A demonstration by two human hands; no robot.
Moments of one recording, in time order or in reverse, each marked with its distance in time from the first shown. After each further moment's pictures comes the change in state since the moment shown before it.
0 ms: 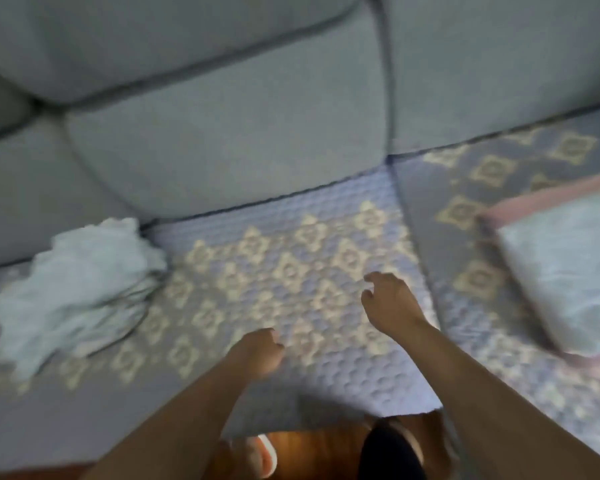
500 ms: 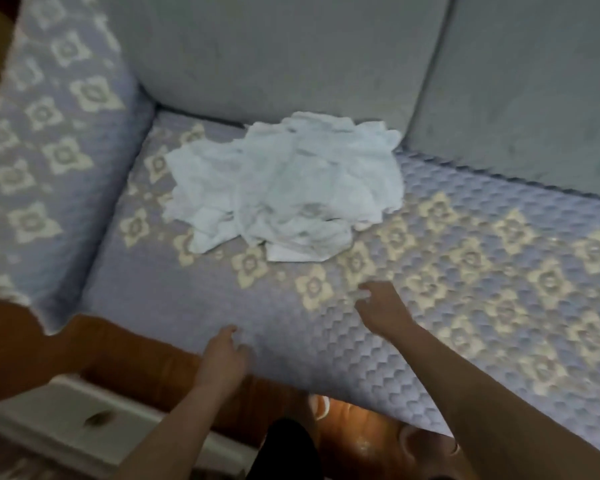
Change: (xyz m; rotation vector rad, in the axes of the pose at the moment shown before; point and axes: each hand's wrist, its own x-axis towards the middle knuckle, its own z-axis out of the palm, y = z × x) left_hand 0.025 -0.548 -0.014 -0.855 0.217 -0.292; right_hand 0.008 -0.356 0.397 -0.214 -0.337 -0.099
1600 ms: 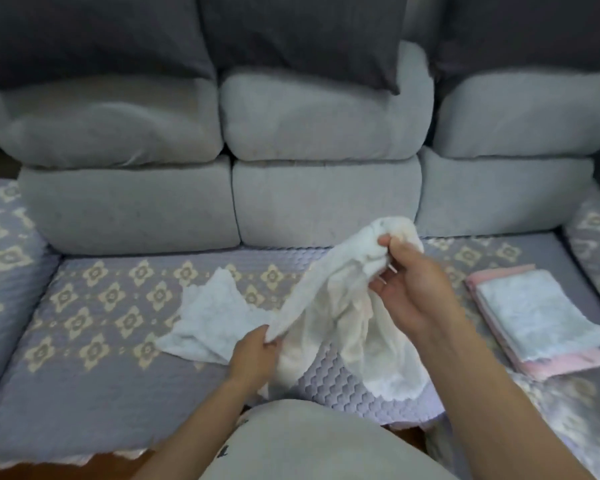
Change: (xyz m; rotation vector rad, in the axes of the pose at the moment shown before) left_hand -0.295 0.184 0.107 0.141 -0.057 0.795; right_hand -0.449 0.052 -0.260 1.655 0.558 -0.378
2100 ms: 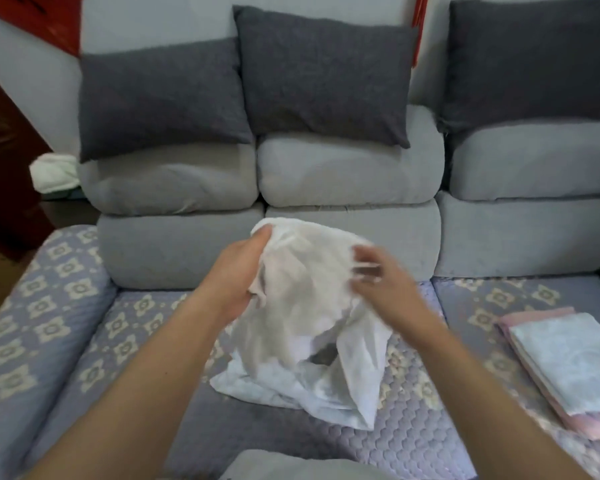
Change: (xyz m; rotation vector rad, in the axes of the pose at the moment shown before) left_hand -0.067 0.182 -0.162 -0.733 0.163 0.053; right_hand -0.011 -0.007 0.015 -0.908 -0.284 -0.456
